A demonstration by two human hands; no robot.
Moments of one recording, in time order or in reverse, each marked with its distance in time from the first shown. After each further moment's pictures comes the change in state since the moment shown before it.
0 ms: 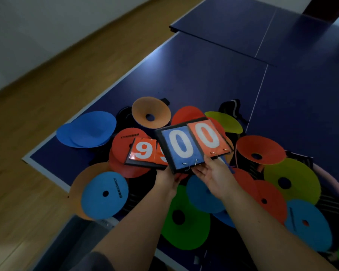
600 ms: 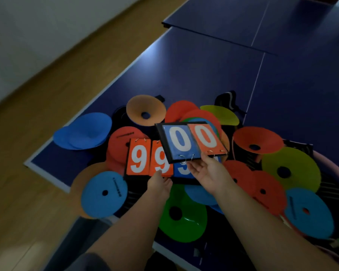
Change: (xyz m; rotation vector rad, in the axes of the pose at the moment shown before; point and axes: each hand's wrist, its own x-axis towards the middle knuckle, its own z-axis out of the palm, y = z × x) left_hand -0.008 -0.009 -0.012 -0.203 0.289 -0.178; right_hand -0.005 0.004 -0.006 0.287 0.048 0.143
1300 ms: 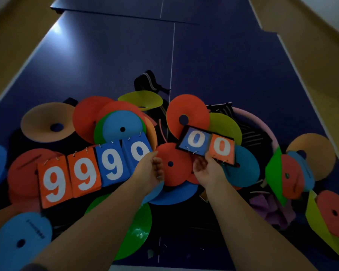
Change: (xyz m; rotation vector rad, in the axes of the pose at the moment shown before) left_hand -0.024 -0.111 0.117 0.739 -0.386 -0.210; right_hand 0.010 -0.070 -0.204 0.547 0.515 -0.150
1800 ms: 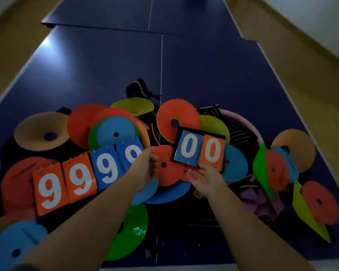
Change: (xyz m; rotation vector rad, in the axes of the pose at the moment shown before) left_hand -0.008 0.009 0.003 0.279 -0.044 0.103; right_hand -0.033 -0.003 -0.030 -0.031 -0.031 0.116
